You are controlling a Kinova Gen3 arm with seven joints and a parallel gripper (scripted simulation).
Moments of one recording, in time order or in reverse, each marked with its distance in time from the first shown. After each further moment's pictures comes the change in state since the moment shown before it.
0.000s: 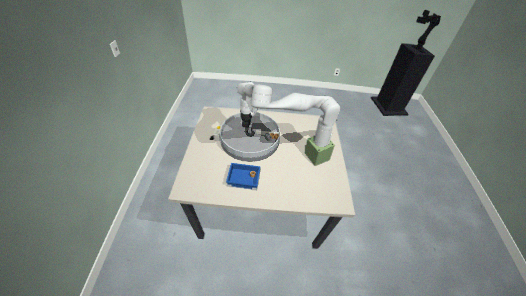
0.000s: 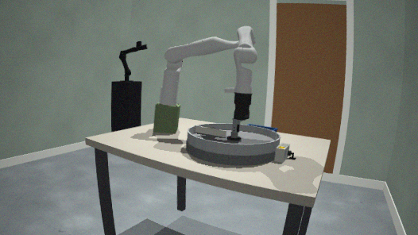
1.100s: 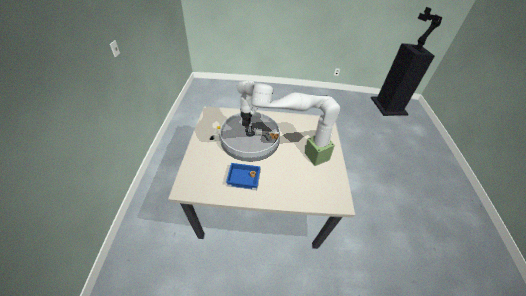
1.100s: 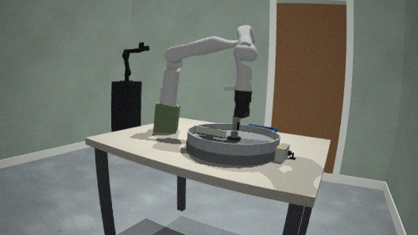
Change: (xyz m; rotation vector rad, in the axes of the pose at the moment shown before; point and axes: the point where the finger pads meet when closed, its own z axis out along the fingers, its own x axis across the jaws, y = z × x) arm 0.000 0.000 -0.010 0.001 0.000 0.000
